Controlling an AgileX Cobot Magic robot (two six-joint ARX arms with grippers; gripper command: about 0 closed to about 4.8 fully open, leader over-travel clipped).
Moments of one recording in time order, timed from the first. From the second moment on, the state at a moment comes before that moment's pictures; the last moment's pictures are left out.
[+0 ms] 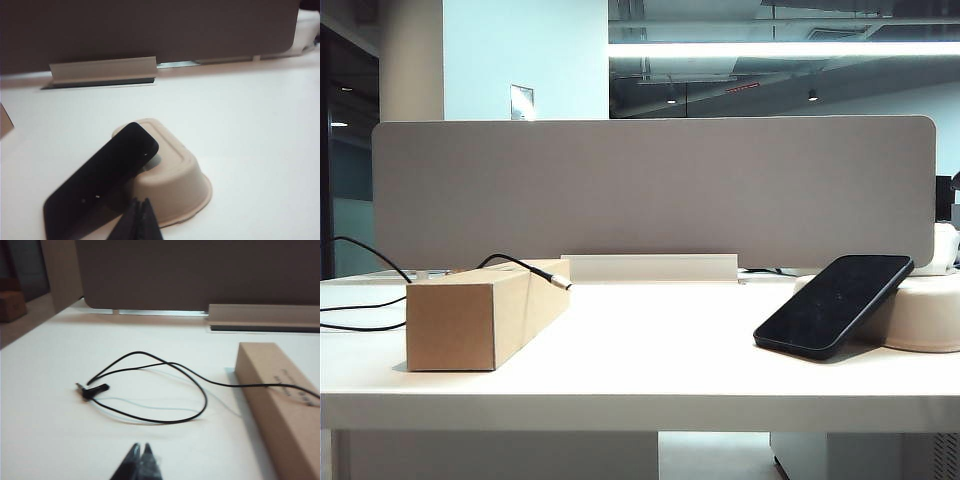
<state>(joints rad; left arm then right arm) 0.02 0.00 0.00 0.00 -0.01 0.00 0.03 0.00 0.01 -0.04 -0.03 0.11</state>
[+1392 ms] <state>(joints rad) 0.02 0.22 0.25 0.14 0.23 -0.11 0.15 0.23 0.30 -0.25 -0.08 0.27</state>
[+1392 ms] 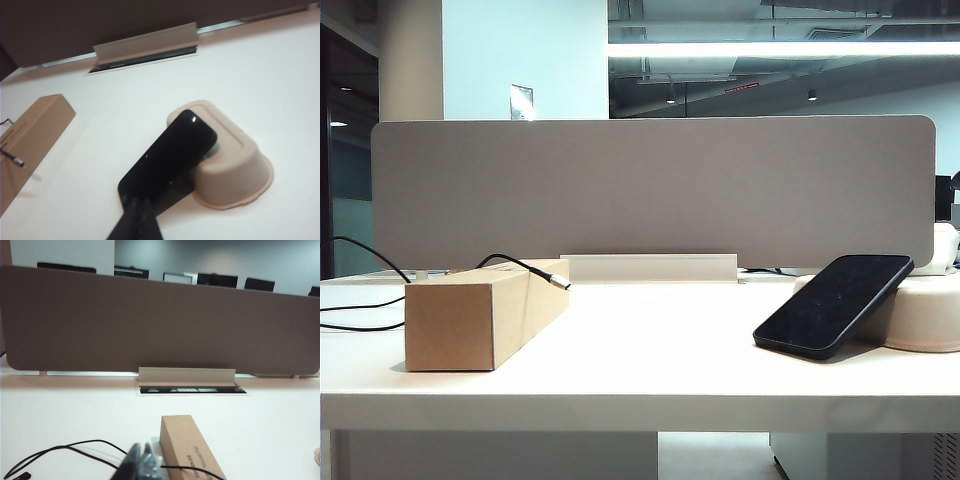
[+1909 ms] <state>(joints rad) 0.02 0.61 0.39 0.14 0.41 -0.11 0.15 0.64 0.35 -0.21 -0.18 0.44</state>
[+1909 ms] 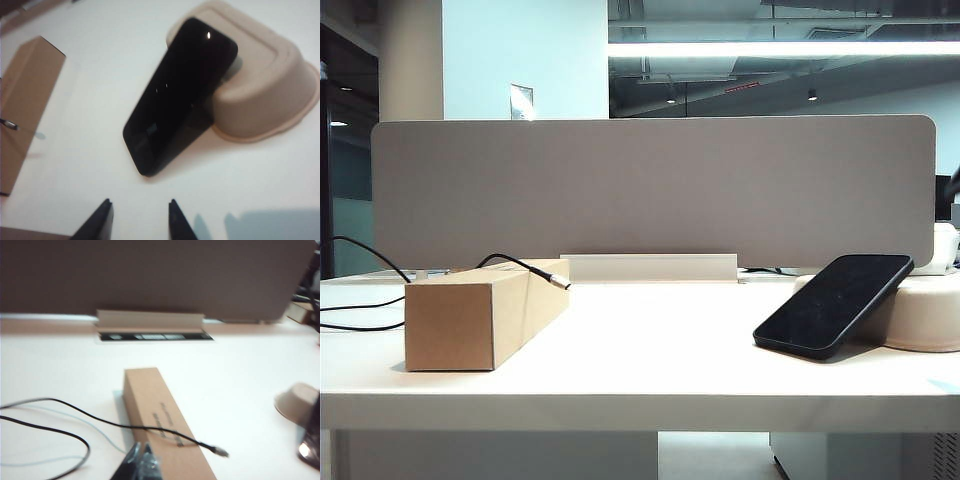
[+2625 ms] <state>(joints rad) -0.18 1.10 0.73 0.00 0.44 0.05 0.15 1.08 0.35 0.15 -0.31 0.63</state>
